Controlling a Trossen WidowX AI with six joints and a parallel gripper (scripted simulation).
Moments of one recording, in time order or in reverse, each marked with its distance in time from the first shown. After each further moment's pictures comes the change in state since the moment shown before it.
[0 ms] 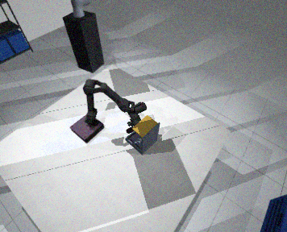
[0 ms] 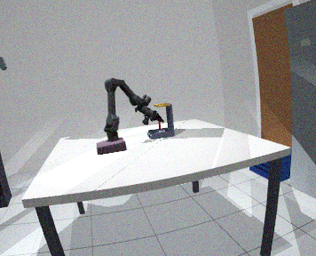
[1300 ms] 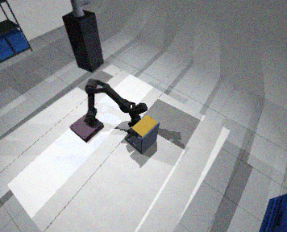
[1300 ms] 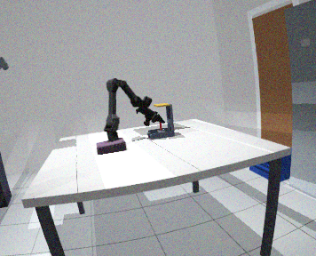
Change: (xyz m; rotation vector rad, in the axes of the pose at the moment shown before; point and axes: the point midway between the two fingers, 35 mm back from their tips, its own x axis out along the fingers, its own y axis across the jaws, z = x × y) arm 0.011 -0.006 0.004 0.004 0.006 -0.006
